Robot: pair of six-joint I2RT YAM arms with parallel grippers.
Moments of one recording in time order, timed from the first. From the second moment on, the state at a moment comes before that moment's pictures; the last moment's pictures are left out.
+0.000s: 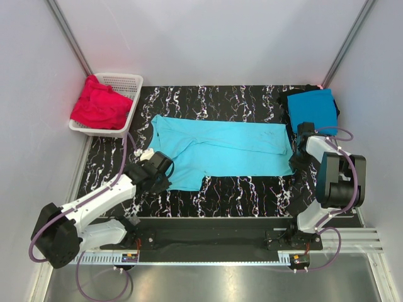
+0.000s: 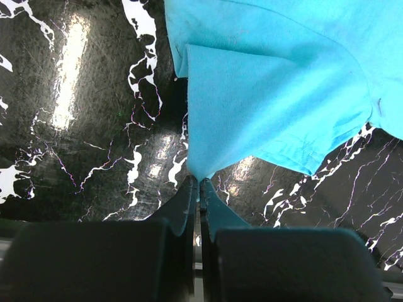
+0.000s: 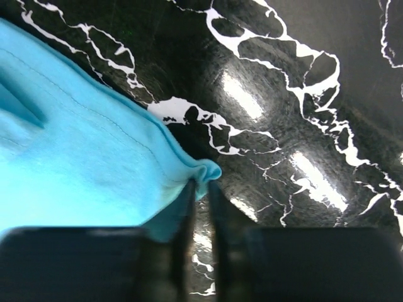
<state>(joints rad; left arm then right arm) -0.68 1.10 0.70 -0.76 -0.26 -1.07 -0.13 1.65 0.96 -0.65 0.24 0.58</state>
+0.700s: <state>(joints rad) -0.68 1.05 0.71 -0.77 -0.28 -1.04 -0.13 1.58 0.98 -0.70 0.24 0.58</state>
